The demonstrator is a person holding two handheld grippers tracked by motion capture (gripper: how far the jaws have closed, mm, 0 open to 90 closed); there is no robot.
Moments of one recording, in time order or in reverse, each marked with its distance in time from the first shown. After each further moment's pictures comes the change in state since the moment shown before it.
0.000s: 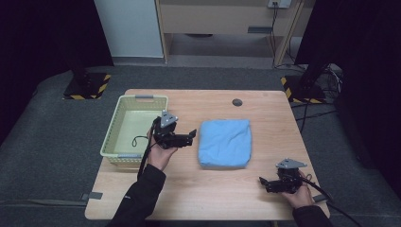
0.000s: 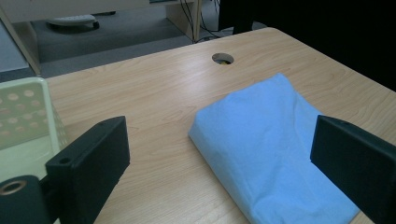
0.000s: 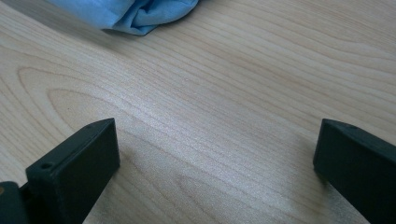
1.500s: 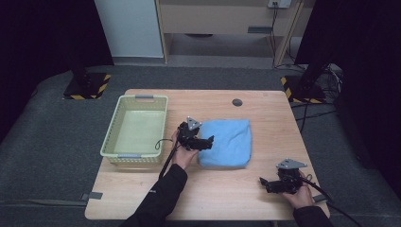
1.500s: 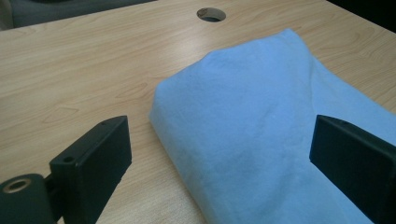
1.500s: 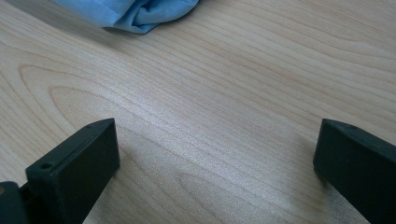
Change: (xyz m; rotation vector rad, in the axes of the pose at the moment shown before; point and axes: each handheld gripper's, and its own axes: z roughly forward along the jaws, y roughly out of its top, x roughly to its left) left arm -0.026 -0.033 0.088 0.112 -0.001 0.004; right arm 0.000 -0.001 -0.001 -0.002 0.002 -0.003
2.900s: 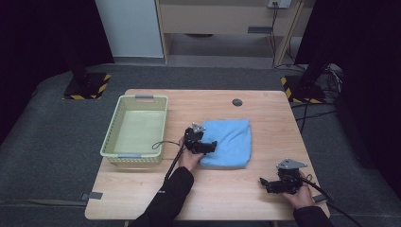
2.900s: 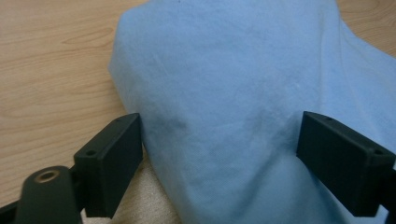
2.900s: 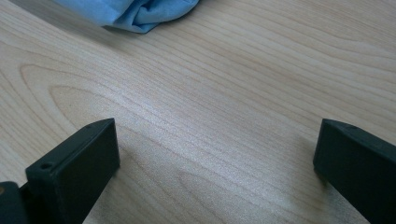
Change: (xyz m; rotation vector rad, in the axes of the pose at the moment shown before) left arm 0.002 -0.029 0.044 0.082 -0.069 -0.077; right arm 0.000 0.000 0.000 0.000 0.001 -0.001
